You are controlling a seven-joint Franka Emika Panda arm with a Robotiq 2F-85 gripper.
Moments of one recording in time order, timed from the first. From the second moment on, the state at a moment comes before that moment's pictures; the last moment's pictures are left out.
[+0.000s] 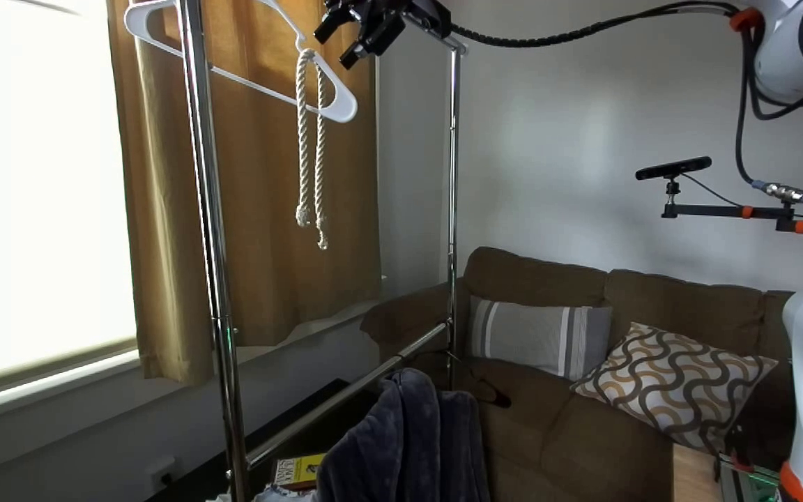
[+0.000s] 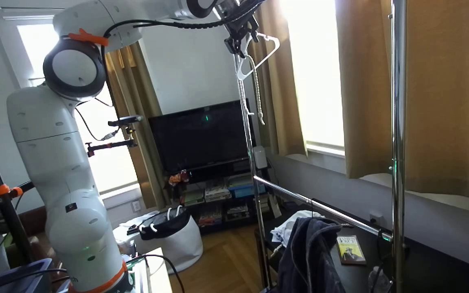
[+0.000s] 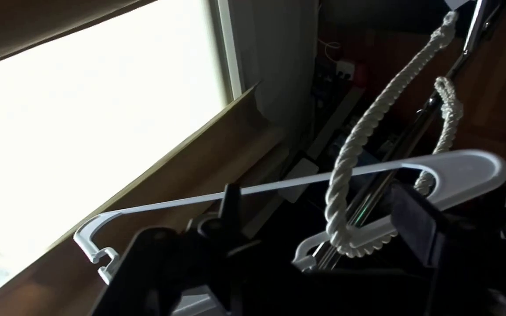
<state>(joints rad) 0.21 0.00 -0.06 -1.27 0.31 2.02 -1.47</state>
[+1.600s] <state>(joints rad) 0.21 0.06 -0.06 -1.20 0.37 2.02 -1.48</state>
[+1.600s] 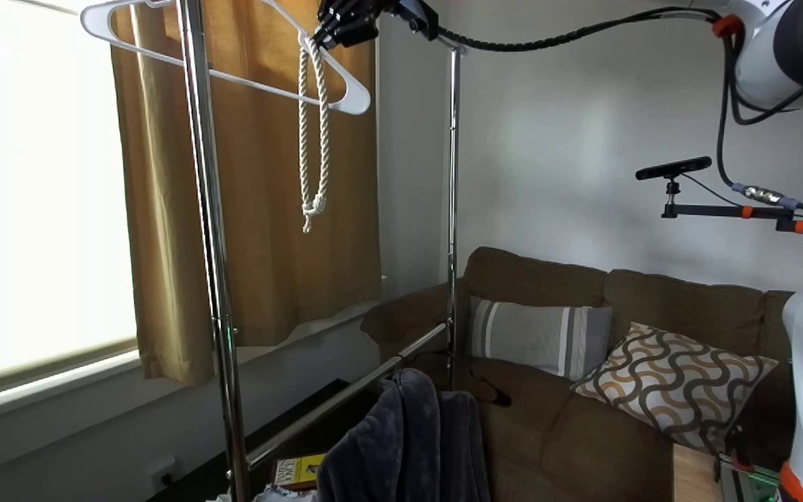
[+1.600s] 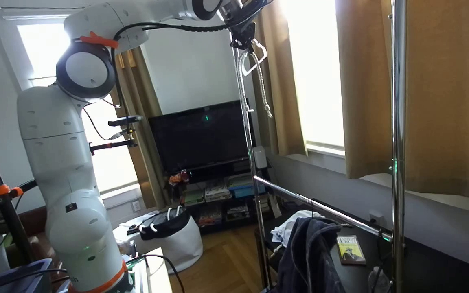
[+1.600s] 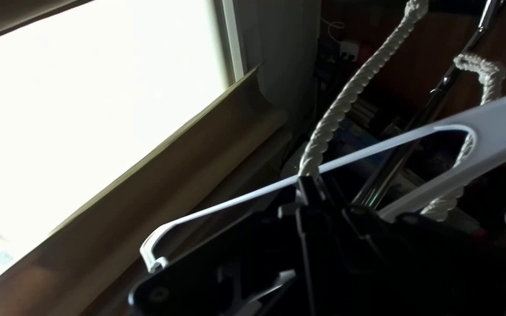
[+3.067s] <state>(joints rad) 0.24 -0.02 -0.03 -1.37 0.40 2.05 -1.34</state>
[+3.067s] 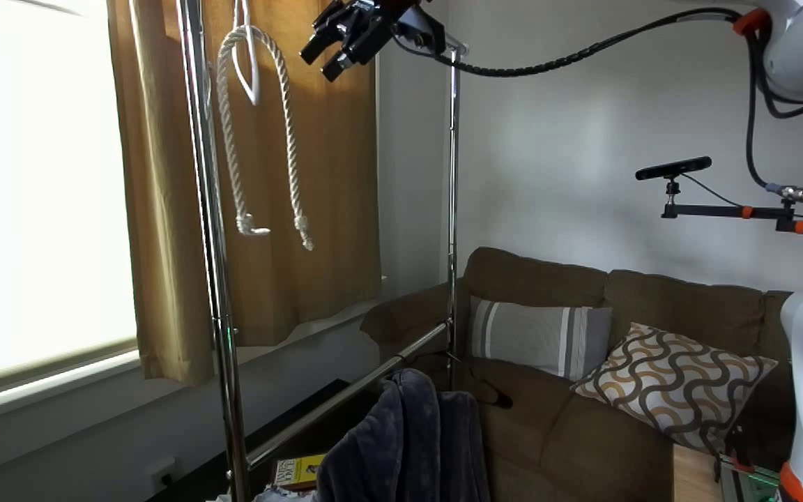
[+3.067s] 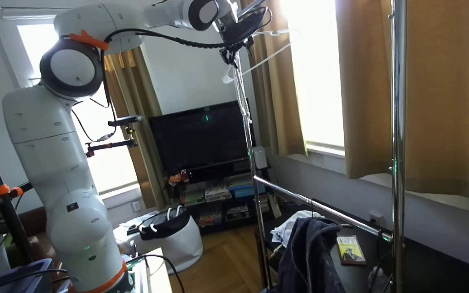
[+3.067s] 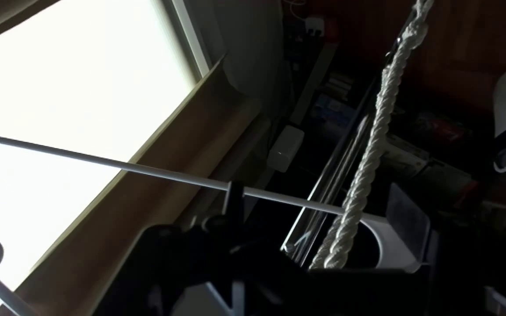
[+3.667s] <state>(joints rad) 0.27 0.00 0.01 -1.34 0.56 2.10 -1.19</state>
